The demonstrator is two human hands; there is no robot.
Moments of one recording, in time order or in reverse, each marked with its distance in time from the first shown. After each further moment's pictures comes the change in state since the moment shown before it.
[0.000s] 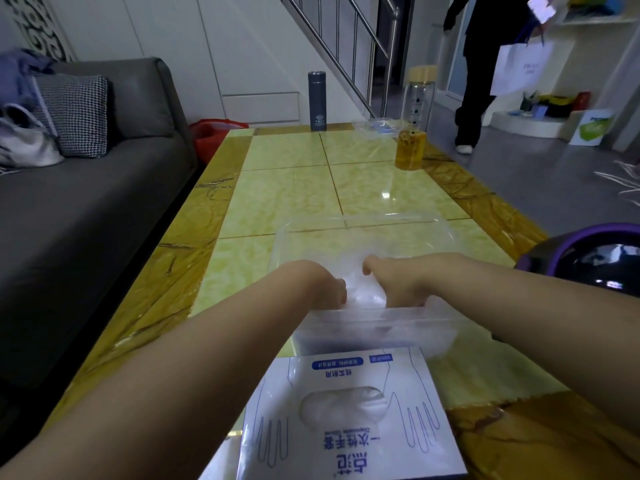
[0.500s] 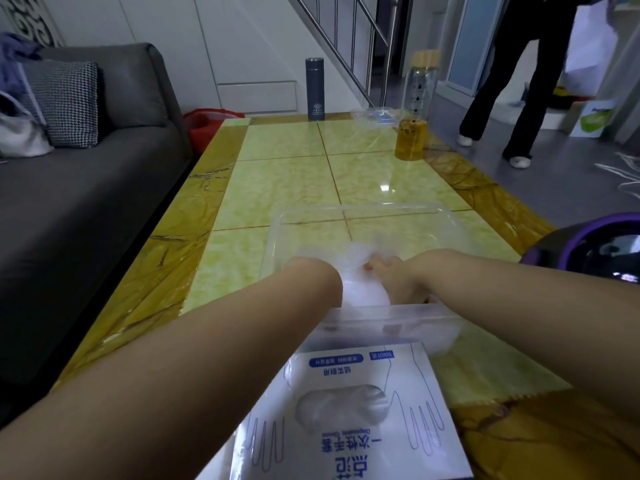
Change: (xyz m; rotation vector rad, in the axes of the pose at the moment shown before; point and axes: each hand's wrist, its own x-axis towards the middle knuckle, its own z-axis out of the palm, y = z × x) left_hand 0.002 0.009 0.005 0.201 0.021 -0.158; right_hand 0.024 0.009 0.011 -0.127 -0.045 0.069
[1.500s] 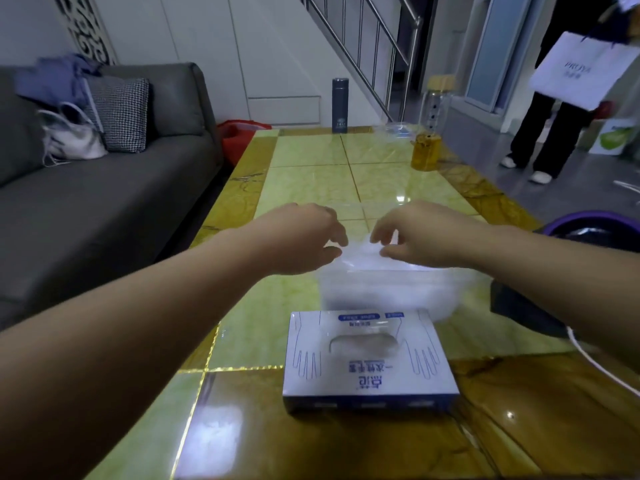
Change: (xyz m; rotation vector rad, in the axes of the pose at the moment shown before) left_hand -0.122 -0.066 0.015 -0.184 0.707 0.270; right_hand -0.131 -0.037 -0.025 -0.012 0.616 -0.329
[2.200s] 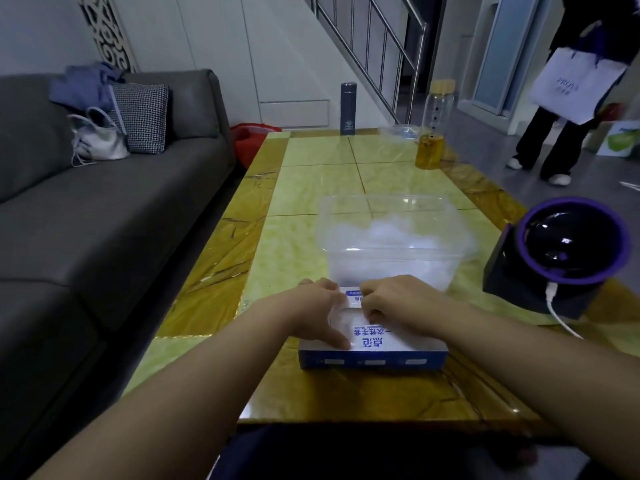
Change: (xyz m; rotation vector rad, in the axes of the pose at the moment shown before) left_hand -0.057 0.044 0.075 -0.268 -0.373 -0.173; right_hand -0.042 -0.036 0.091 -0.152 -0.090 -0.265
